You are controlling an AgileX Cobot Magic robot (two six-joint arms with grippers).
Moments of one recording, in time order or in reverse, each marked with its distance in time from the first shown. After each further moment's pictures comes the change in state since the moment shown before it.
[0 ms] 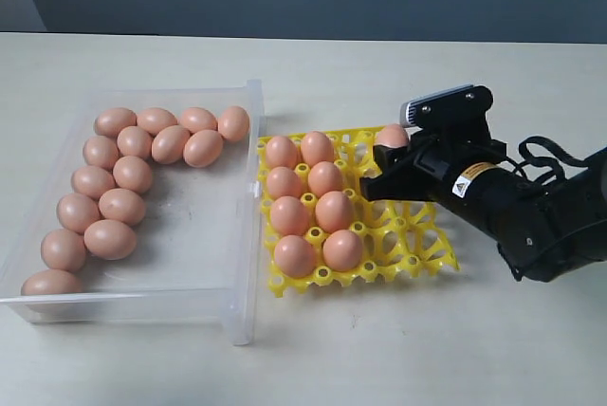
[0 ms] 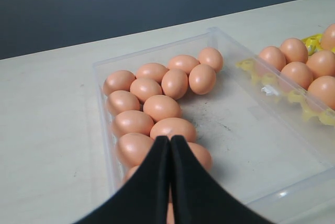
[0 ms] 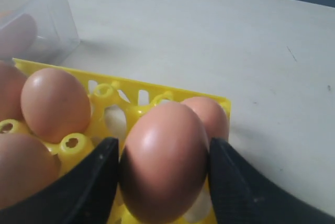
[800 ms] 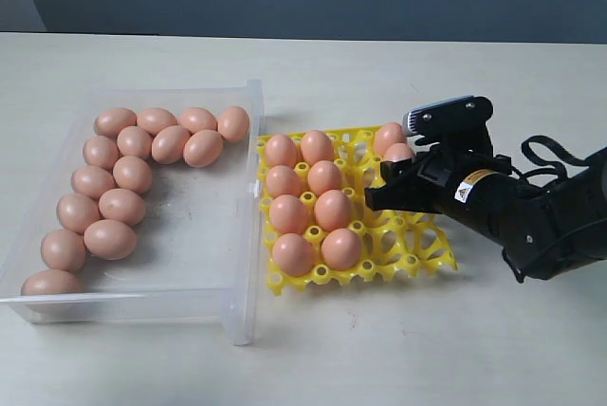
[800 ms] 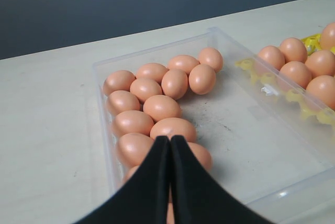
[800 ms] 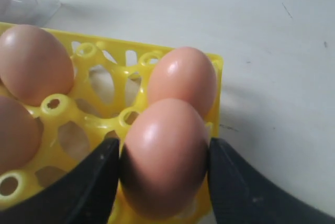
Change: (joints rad) left arm 0.000 0.000 0.000 0.000 0.000 0.000; right arm 0.000 0.002 0.000 0.020 0.104 -0.001
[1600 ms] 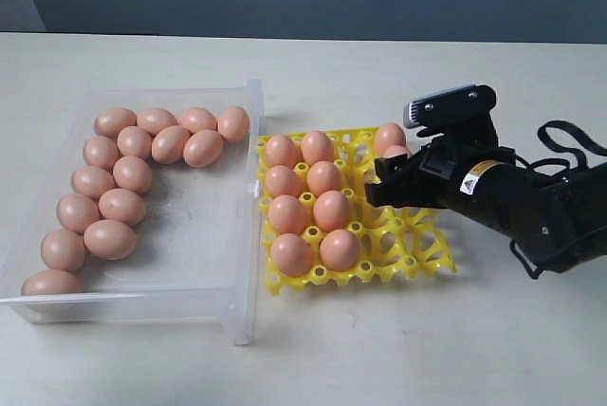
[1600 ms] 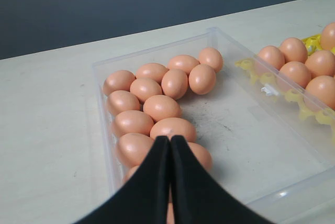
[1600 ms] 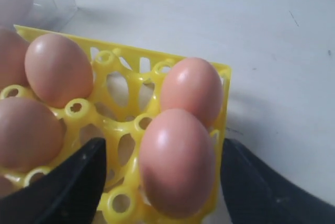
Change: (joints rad) left arm 0.000 0.000 0.000 0.000 0.000 0.000; right arm 0.000 -0.092 0.000 -0.018 0.106 -0.004
